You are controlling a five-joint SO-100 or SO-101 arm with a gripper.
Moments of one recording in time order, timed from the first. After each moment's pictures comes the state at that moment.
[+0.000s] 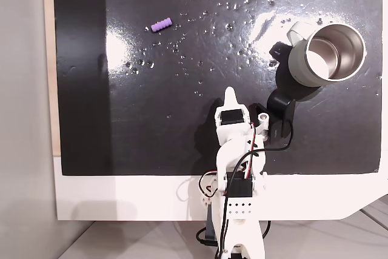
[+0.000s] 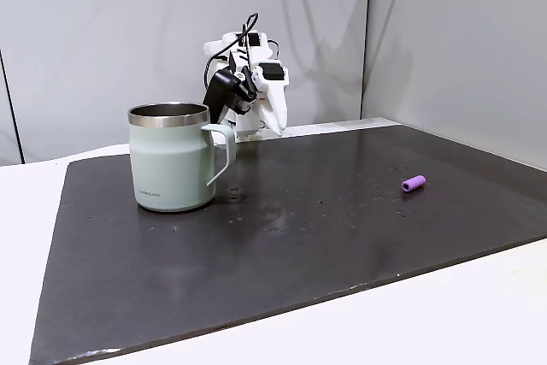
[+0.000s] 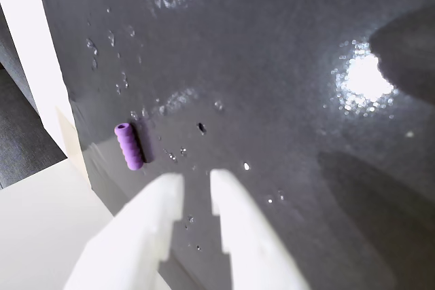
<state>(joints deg) 0.8 181.2 172.5 42.8 -8.6</state>
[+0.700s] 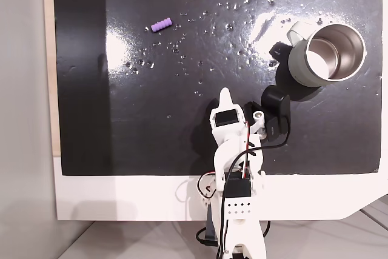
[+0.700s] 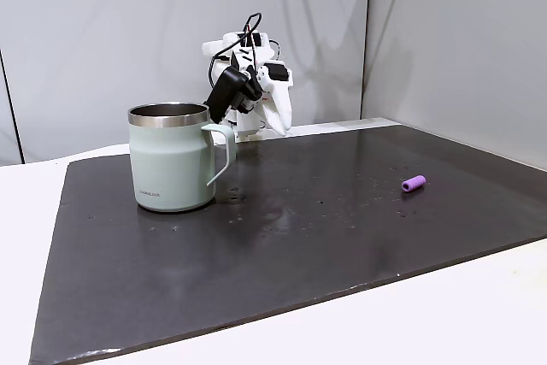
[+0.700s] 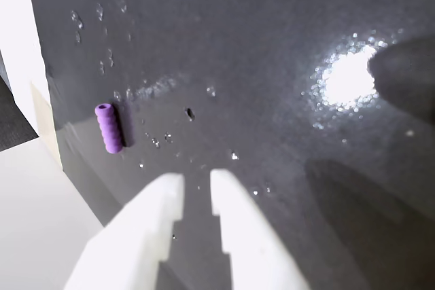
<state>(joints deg) -1.4 181.2 172.5 43.3 -13.4</state>
